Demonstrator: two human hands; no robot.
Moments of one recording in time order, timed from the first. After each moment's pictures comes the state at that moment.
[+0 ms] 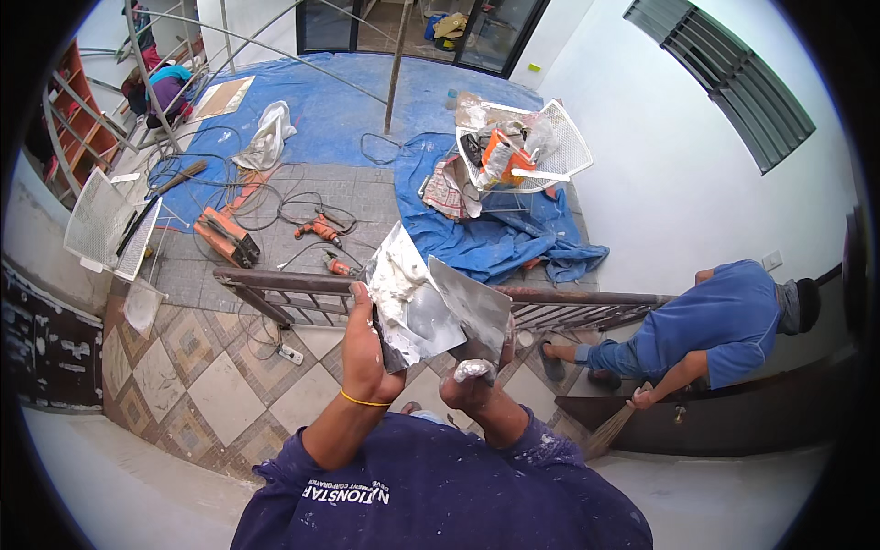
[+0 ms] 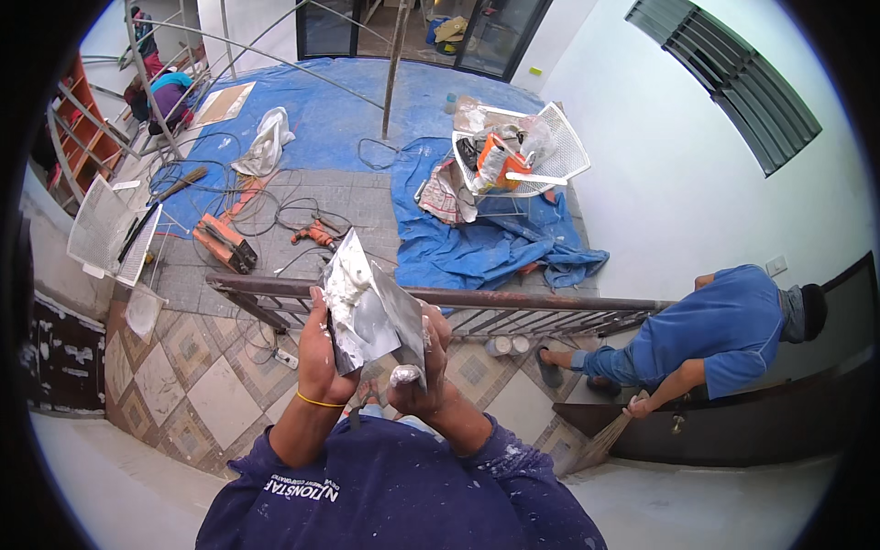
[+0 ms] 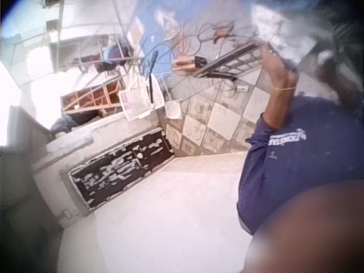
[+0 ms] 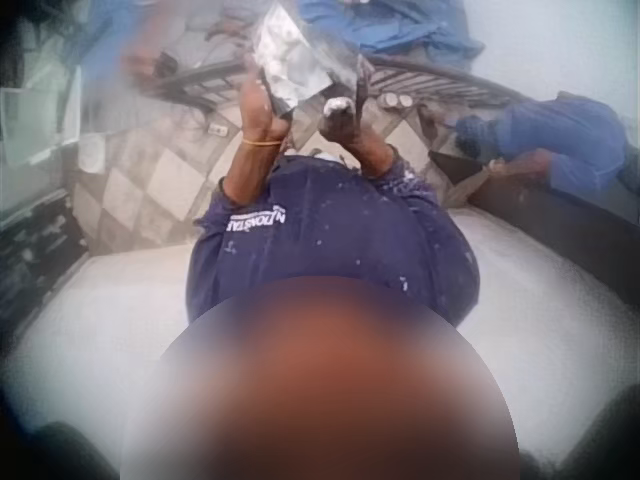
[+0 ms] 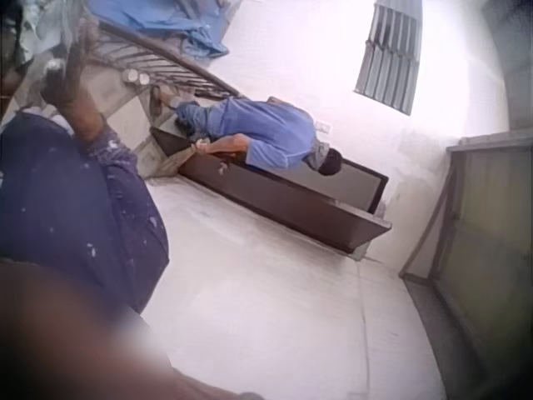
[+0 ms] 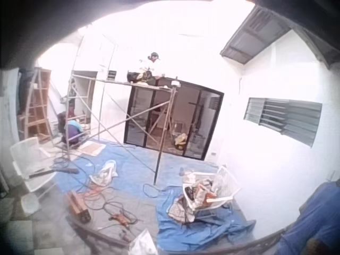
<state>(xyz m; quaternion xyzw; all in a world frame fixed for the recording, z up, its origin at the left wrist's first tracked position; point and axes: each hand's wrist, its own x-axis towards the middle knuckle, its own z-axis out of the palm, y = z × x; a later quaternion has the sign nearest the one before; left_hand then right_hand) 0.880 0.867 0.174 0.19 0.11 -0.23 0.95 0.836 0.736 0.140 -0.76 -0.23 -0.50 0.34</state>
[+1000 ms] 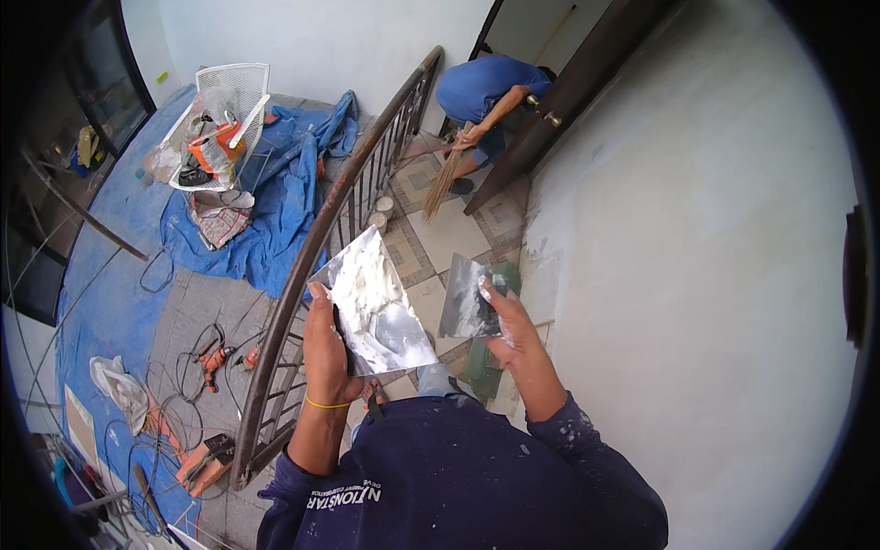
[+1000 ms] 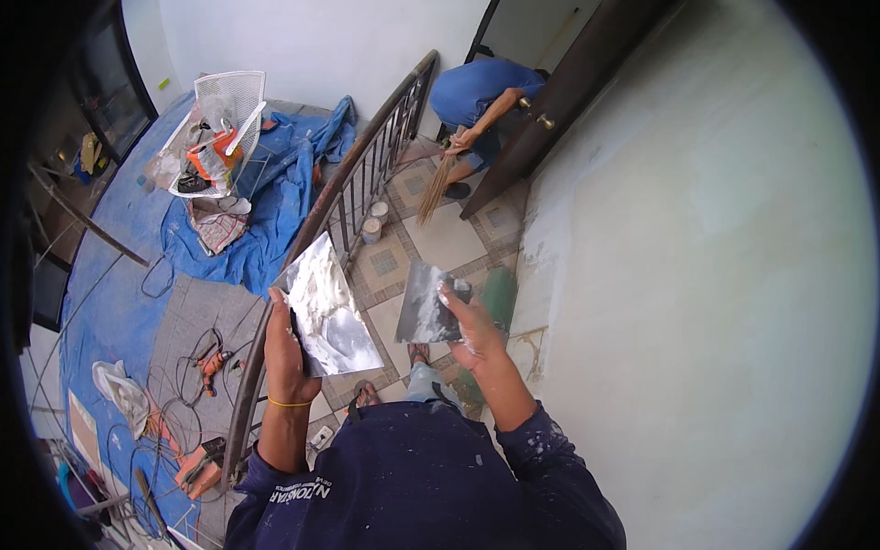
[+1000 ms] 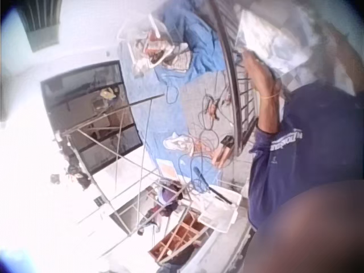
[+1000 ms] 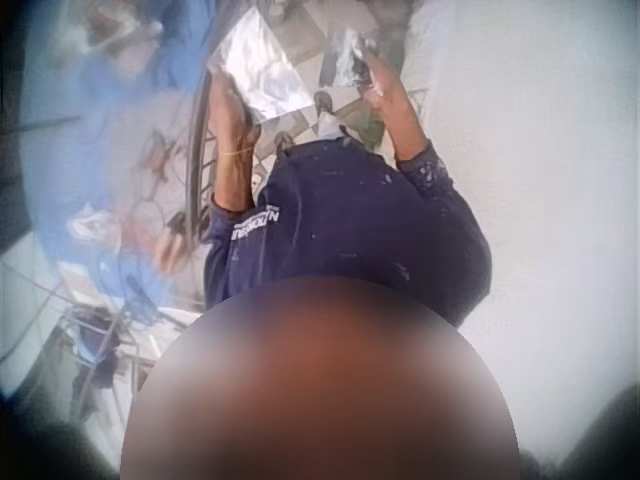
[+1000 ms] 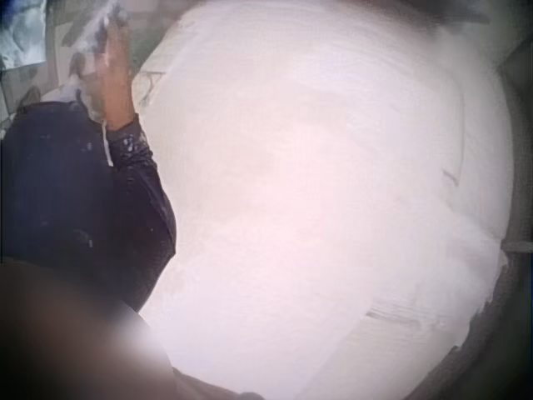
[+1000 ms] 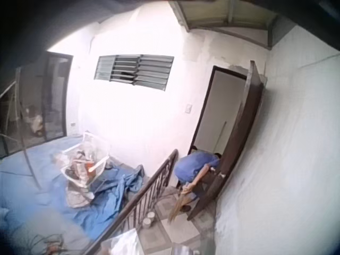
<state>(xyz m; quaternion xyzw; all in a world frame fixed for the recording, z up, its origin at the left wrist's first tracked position) 0.909 0.878 0.165 0.33 -0.13 -0.67 0.65 0.669 0.840 0.129 -0.25 0.46 -0.49 0.69</state>
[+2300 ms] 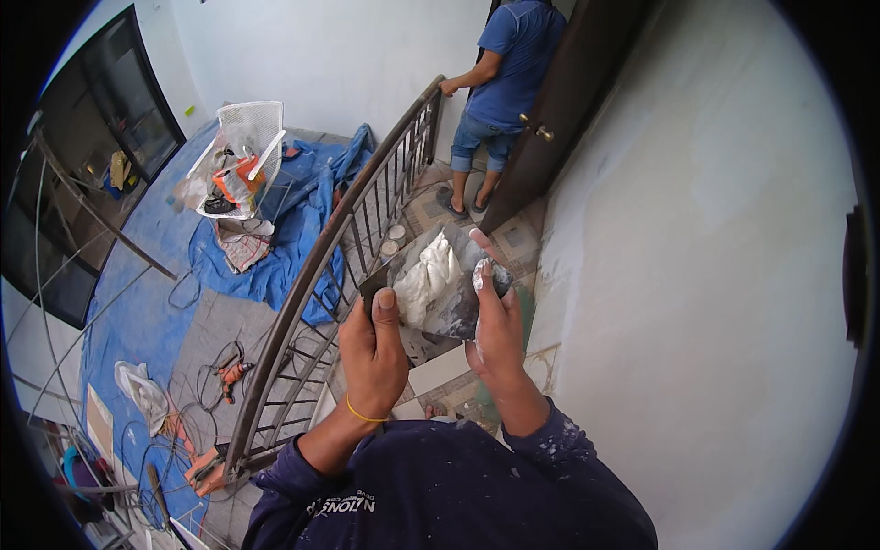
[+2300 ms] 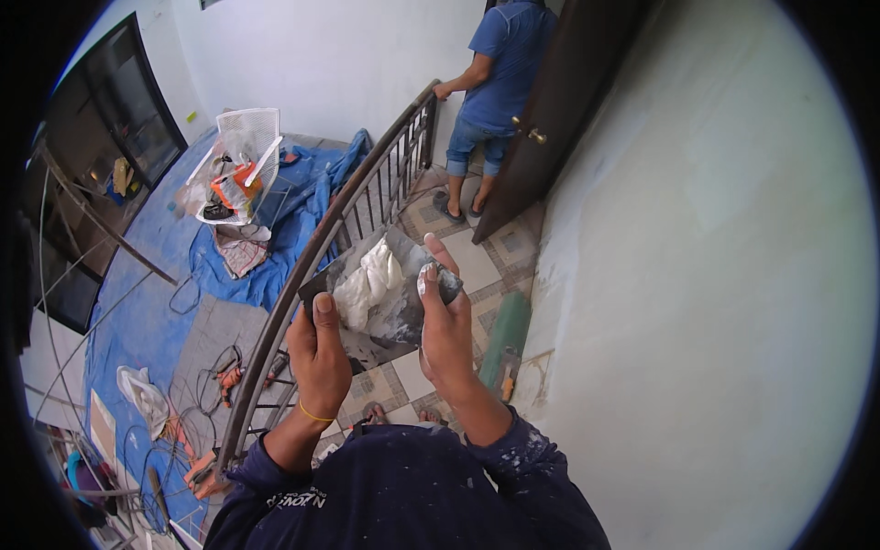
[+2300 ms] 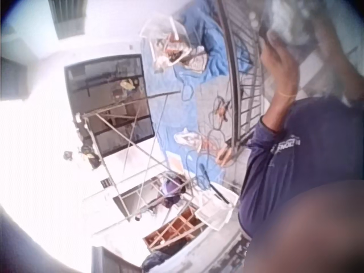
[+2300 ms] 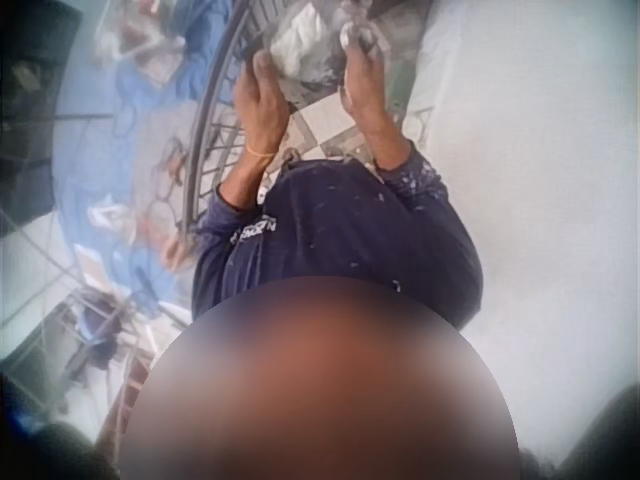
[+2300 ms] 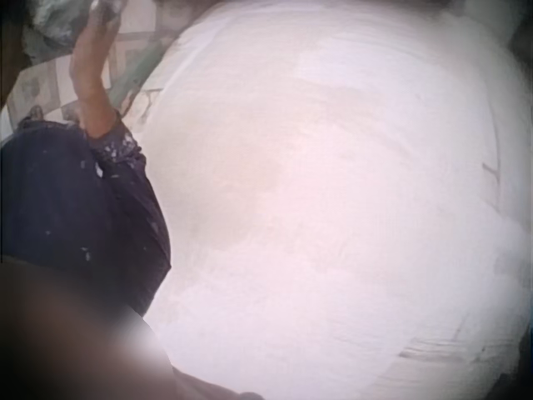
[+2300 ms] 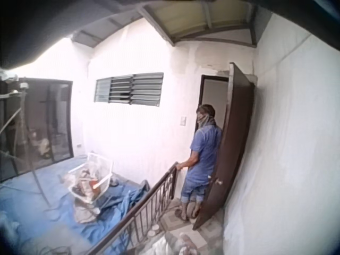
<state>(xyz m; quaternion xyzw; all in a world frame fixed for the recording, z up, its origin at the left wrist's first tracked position) 0.768 0.906 0.233 0.52 -0.51 -0.28 0.62 0.642 0.863 0.219 -0.36 0.30 -0.65 0.60</state>
